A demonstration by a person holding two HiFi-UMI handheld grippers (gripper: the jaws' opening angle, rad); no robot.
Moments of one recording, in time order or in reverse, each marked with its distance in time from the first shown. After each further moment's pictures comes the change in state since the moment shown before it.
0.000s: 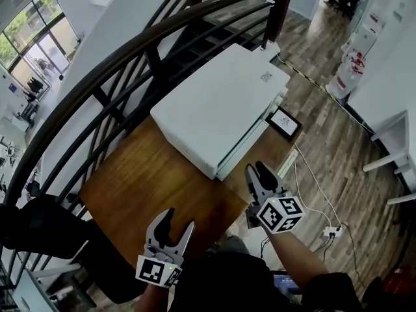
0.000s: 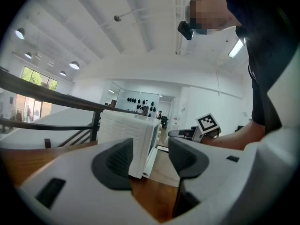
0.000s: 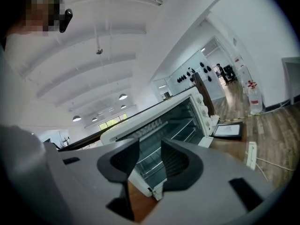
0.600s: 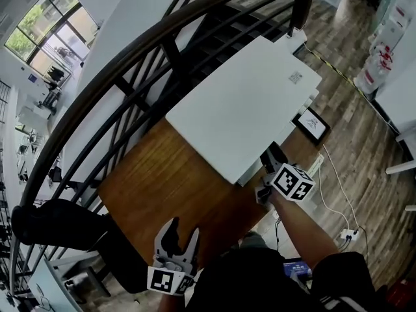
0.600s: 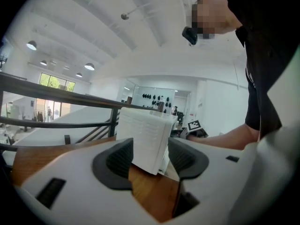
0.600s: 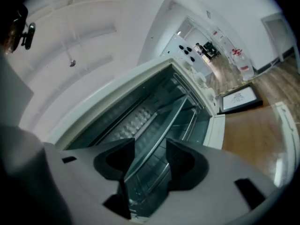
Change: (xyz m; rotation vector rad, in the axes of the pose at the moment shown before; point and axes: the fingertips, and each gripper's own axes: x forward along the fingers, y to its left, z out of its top) left arm -0.004 0.034 0.000 -0.030 0.068 0.219; right arm 0.121 -0.058 -0.023 0.324 0.074 -0.023
